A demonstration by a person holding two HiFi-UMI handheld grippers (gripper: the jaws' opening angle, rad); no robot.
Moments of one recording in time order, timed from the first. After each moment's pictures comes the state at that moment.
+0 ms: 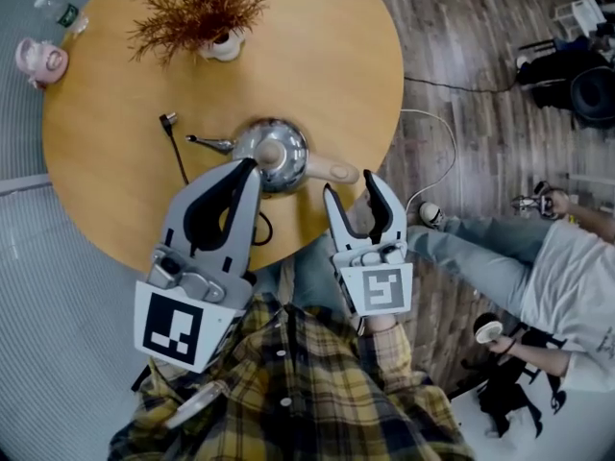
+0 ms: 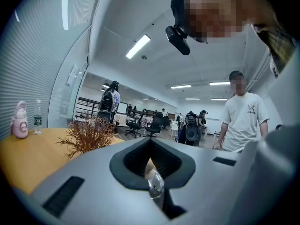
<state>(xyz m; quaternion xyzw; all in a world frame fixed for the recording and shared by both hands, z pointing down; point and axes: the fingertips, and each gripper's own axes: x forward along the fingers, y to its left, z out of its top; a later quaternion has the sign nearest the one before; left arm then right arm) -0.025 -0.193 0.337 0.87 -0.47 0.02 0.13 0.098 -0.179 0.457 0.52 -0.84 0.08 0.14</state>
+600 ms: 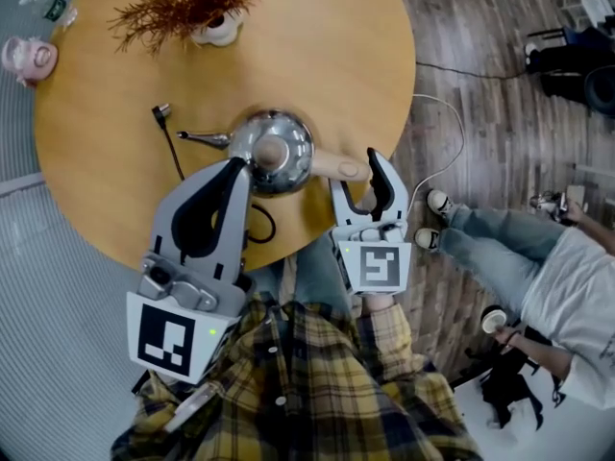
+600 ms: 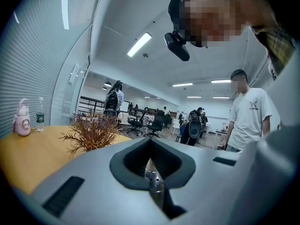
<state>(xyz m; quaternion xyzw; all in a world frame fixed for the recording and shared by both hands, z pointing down) -0.036 -0.196 0.359 0.87 -0.47 0.03 0.13 0.102 -0.206 0.499 0.56 -0.81 0.08 0.15</state>
